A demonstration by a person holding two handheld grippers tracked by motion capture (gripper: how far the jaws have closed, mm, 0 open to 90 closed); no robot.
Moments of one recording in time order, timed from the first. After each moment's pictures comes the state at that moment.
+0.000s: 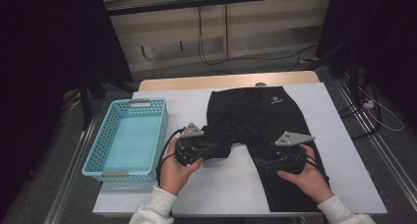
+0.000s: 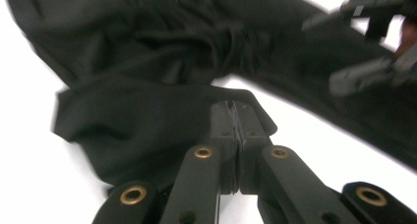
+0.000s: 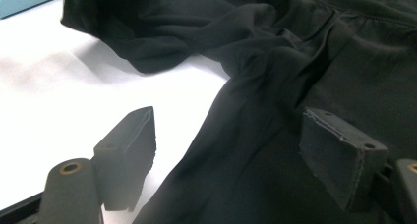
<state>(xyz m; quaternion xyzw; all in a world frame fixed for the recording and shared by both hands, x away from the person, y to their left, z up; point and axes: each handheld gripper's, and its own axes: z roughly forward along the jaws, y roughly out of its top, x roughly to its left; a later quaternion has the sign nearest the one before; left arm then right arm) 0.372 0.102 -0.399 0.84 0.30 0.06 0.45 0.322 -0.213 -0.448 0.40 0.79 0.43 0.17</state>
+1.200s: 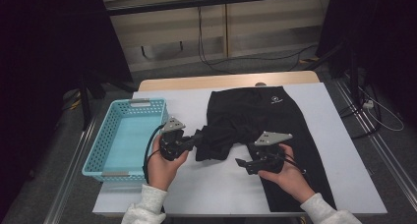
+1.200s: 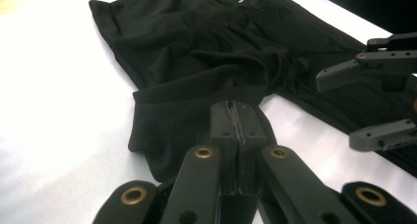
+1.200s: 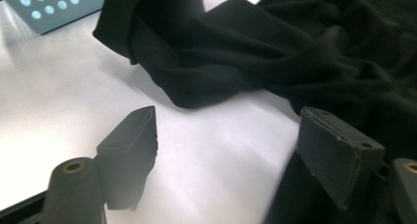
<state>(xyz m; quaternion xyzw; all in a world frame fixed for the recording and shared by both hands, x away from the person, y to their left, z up) 0.383 0.134 -0.397 0.81 0.35 0.10 0.47 0.333 -0.163 -0.449 0.37 0.80 0.45 0.14</state>
